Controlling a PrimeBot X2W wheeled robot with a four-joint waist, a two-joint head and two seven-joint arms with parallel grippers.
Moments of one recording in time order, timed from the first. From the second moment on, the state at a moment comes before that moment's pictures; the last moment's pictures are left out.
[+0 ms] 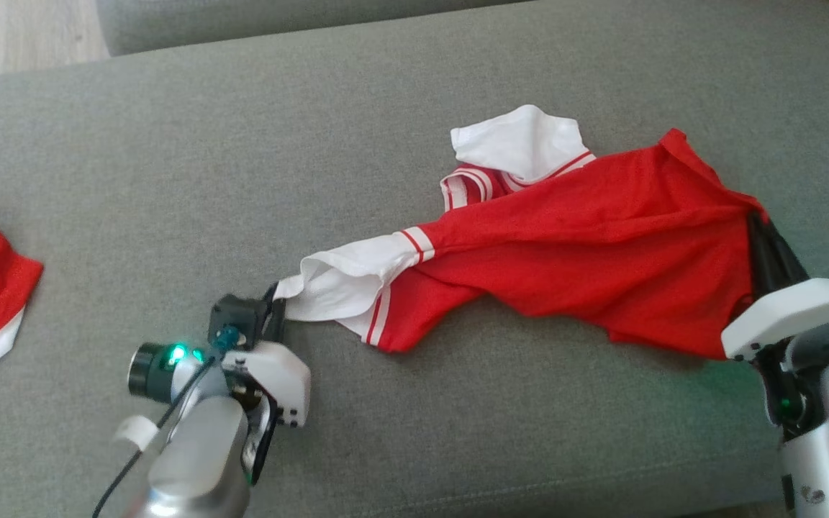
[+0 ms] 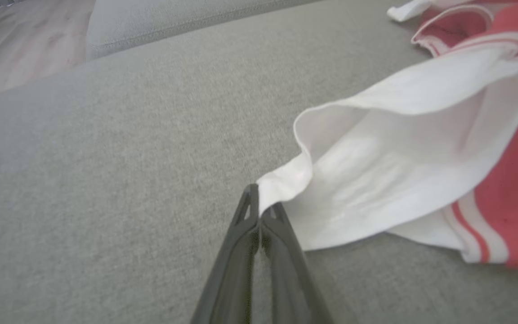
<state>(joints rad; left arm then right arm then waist) -0.41 0.07 -0.41 0.81 -0.13 0.08 -0.26 -0.26 -0.15 -0.10 0.31 0.31 0.13 0.11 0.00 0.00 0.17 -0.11</state>
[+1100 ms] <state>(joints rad) -0.56 0.20 -0.11 -0.02 -0.25 0.10 -0.10 -0.65 -0.34 0.07 0.14 0.76 0.13 0.38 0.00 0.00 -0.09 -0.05</state>
